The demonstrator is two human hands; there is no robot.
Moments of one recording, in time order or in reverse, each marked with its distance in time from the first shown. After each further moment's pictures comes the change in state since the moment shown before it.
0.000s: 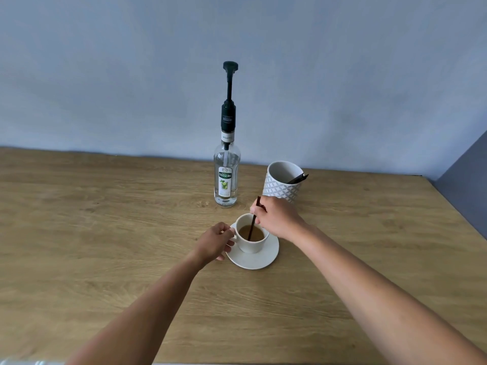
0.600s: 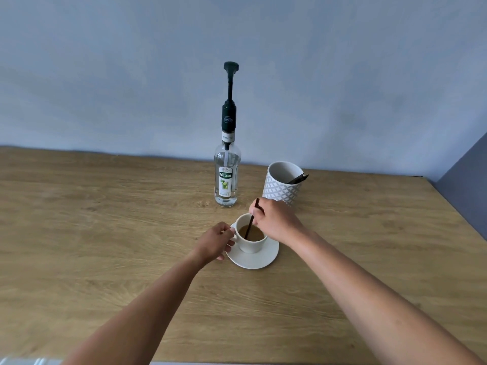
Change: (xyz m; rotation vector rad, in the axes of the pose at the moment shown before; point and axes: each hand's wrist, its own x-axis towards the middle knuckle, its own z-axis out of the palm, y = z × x) left_hand 0.002 -0.002 0.001 0.017 0.009 0.011; right_hand -0.005 -0.001 0.007 0.010 0.039 -0.032
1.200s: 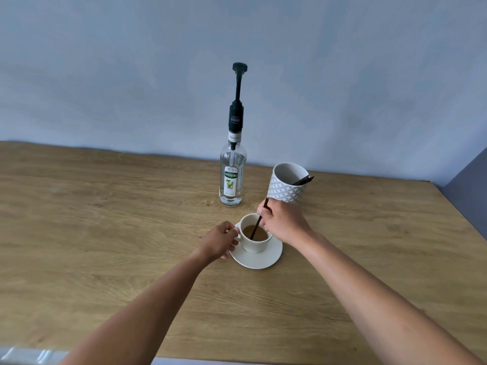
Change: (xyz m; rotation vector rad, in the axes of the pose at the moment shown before) left_hand -0.003 0.003 0.000 0.004 0.004 -0.006; right_hand -0.003 0.005 -0.003 -0.025 0.021 0.022
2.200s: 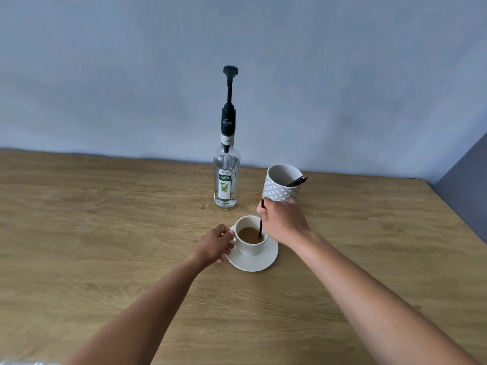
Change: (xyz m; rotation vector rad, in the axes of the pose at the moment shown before) left_hand -0.001 0.001 0.000 0.007 0.000 0.005; right_hand 0.001 0.005 -0.005 -0.359 0.161 -0.141
